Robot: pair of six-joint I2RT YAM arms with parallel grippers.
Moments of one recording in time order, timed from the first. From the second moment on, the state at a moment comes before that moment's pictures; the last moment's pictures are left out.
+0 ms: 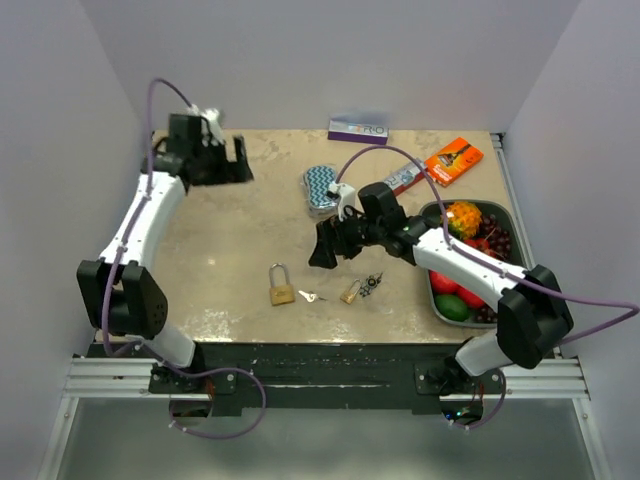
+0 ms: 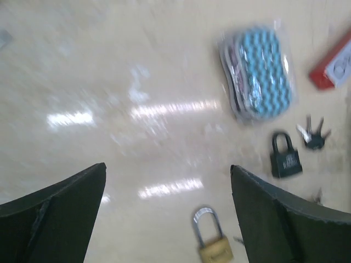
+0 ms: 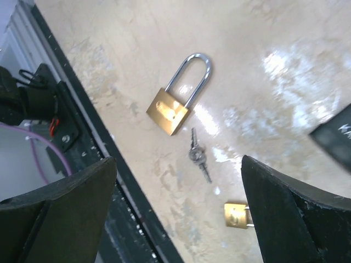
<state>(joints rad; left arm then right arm) -0.16 1.59 1.45 -0.69 0.17 -0.24 0.66 1.48 1.04 -0.25 -0.50 0.26</state>
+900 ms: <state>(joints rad) 0.30 2.42 2.15 -0.49 0.31 0.26 0.61 1.47 1.07 -0.28 -0.46 0.19</state>
